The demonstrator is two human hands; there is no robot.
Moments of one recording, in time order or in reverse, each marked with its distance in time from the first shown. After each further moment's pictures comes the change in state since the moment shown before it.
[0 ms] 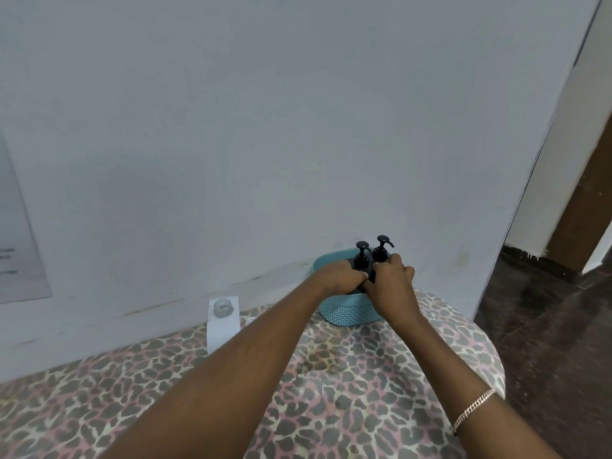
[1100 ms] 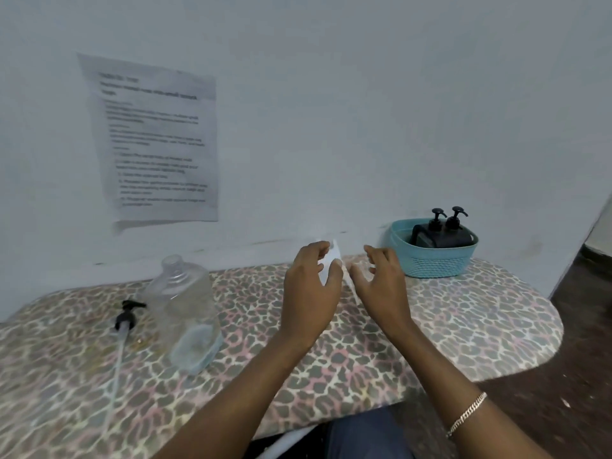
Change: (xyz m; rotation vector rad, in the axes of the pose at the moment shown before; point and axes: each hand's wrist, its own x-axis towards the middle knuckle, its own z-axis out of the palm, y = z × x) left_hand -0.298 -0.106 0.009 -0.290 1.018 0.187; right_hand -0.184 -0.156 0.008 0.535 0.059 -0.225
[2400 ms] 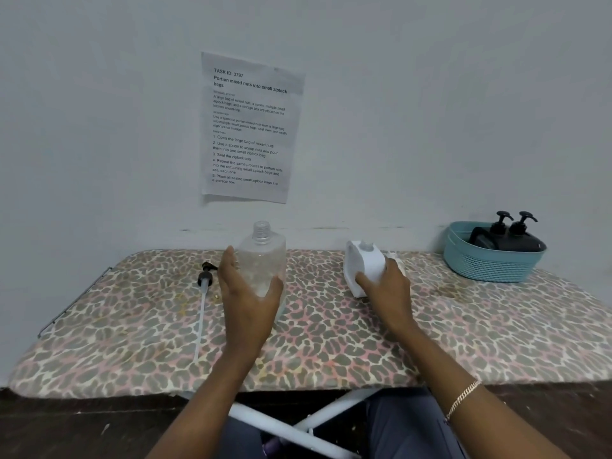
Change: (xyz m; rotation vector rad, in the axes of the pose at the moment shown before) left_hand -0.067 -0.079 -0.163 0.174 0.379 -0.192; right_hand -0.049 -0.049 0.065 0.104 -0.193 0.193
